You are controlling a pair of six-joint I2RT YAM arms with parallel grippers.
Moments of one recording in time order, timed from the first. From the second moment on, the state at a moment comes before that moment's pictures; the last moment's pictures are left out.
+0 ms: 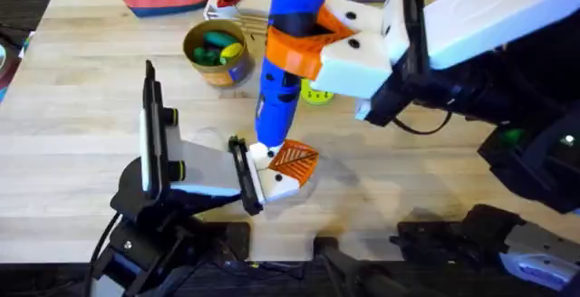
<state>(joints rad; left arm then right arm) -0.47 0.01 0.01 -0.06 0.79 -0.06 0.73 0.95 0.64 0.53 -0.56 0.26</state>
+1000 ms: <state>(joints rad) -0.47 0.01 0.01 -0.06 0.79 -0.06 0.73 0.93 0.64 0.51 -0.56 0.25</state>
